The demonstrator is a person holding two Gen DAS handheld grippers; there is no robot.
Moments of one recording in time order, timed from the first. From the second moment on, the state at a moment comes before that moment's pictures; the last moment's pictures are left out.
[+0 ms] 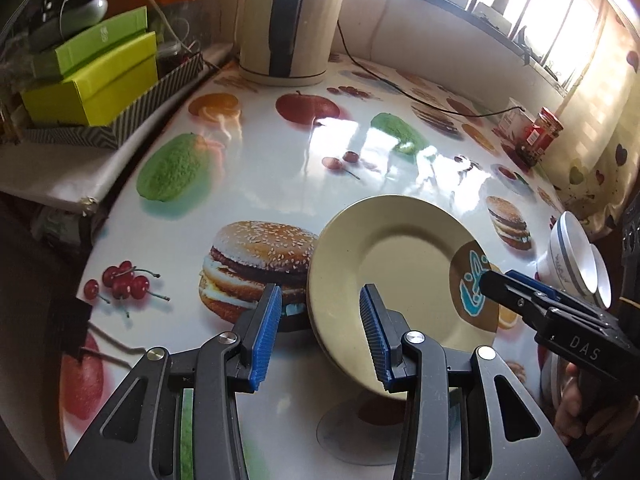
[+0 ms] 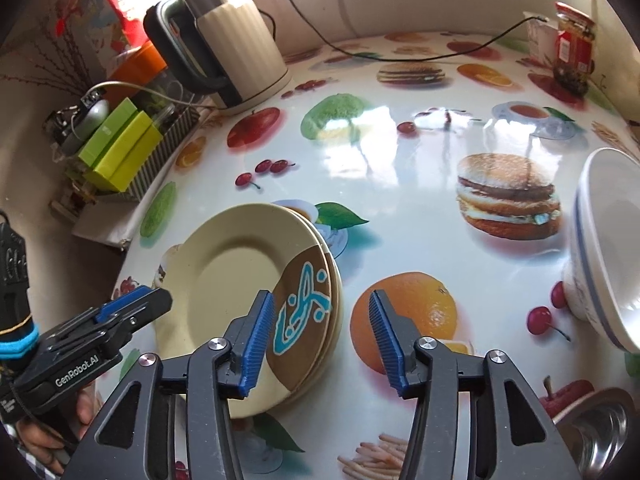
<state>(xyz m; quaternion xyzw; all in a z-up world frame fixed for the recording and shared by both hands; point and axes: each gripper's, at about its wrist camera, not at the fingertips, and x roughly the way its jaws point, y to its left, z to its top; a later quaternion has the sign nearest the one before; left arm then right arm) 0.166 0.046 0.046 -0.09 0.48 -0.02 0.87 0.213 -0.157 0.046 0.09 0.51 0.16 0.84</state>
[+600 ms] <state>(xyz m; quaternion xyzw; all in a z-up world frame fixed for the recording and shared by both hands) 0.140 -0.009 0.078 -0.05 0.45 -0.05 0.89 0.169 -0.194 0.086 0.07 0.45 0.11 0.88</state>
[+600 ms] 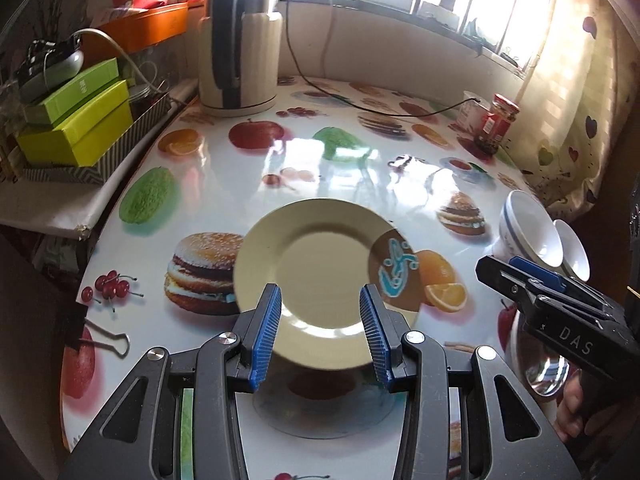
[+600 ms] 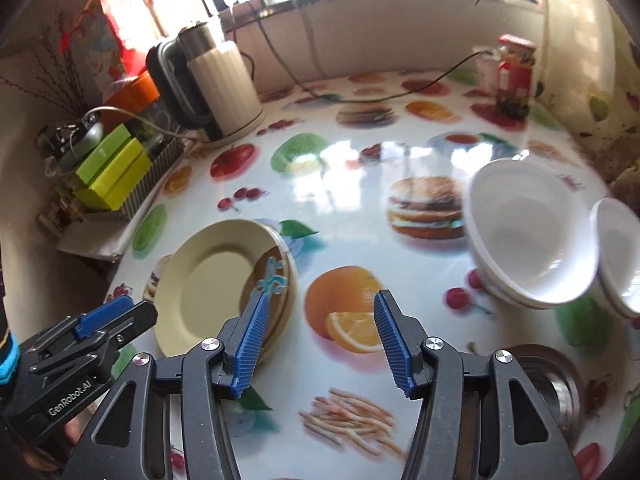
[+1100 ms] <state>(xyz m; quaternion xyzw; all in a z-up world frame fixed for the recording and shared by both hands) 0.144 -0.071 0.093 -0.02 0.43 -0.11 0.89 0.143 -0.257 0.112 0.08 0.42 0.04 0.90</state>
